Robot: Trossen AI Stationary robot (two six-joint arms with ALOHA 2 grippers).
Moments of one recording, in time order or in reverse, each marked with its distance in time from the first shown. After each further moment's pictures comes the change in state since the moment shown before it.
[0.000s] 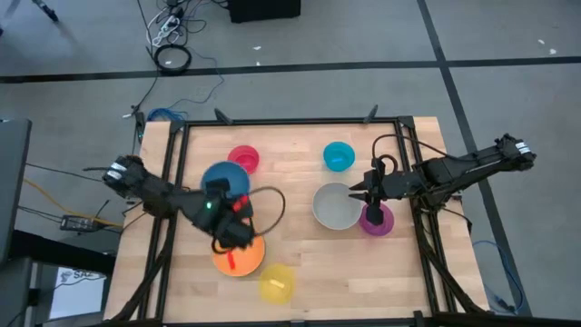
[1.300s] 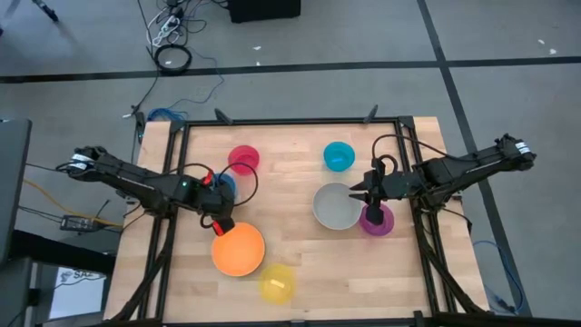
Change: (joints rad) left arm 0.205 -0.450 -0.743 0.642 0.212 -0.066; right arm 0.000 0.000 0.000 -0.003 0.003 0.003
